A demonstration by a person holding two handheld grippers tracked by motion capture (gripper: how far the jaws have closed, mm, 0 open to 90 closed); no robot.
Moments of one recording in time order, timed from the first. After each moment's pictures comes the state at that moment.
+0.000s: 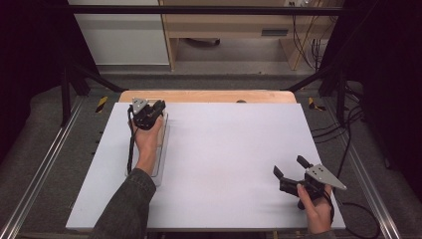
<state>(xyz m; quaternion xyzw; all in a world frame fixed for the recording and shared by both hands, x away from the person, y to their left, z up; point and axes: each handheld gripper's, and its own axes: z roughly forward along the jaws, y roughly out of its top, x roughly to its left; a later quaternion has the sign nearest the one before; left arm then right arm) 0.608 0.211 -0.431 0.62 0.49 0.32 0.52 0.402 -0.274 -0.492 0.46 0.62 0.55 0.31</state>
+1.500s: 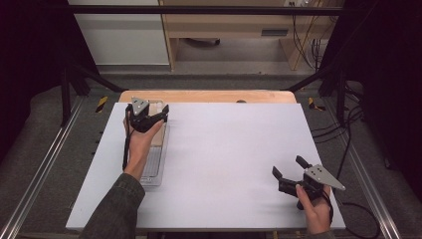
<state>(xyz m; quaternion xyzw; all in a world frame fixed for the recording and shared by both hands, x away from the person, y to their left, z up) 0.594 0.213 -0.417 0.67 0.45 0.35 0.48 0.401 -0.270 -0.492 0.46 0.62 0.55 0.31</state>
